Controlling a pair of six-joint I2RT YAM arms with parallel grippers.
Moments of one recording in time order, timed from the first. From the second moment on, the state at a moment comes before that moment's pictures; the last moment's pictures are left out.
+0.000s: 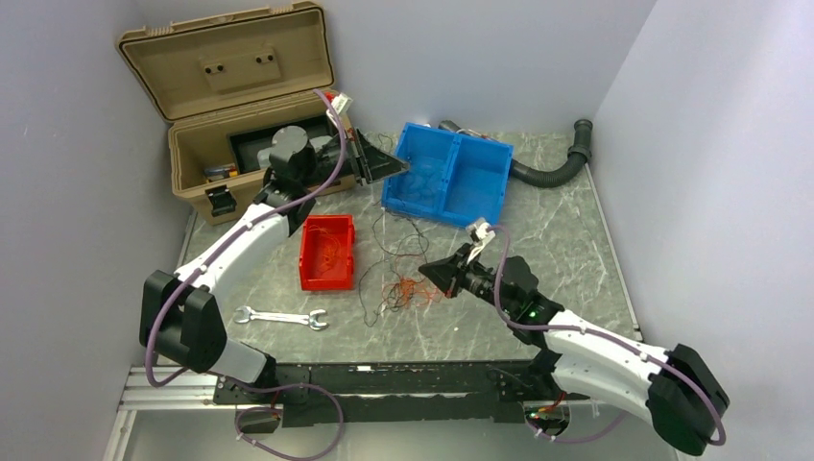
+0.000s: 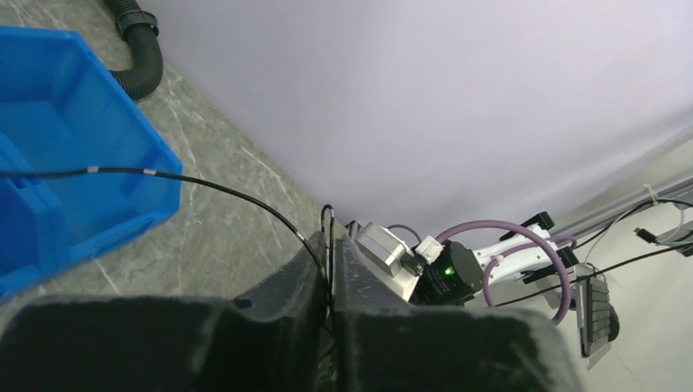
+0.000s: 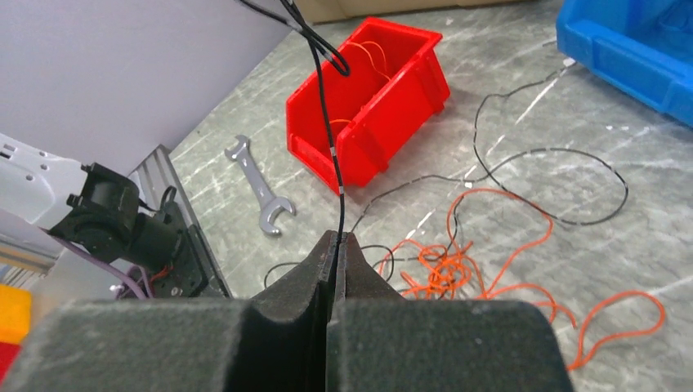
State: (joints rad) left arm -0.42 1.45 1.19 0.44 0.83 -0.90; right arm 0.78 0.91 0.31 0.55 -0.20 0.47
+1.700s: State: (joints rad) left arm 0.09 1.30 1.38 -0.16 0.69 -0.53; right arm 0.78 0.54 0.26 -0.64 0.62 1.30
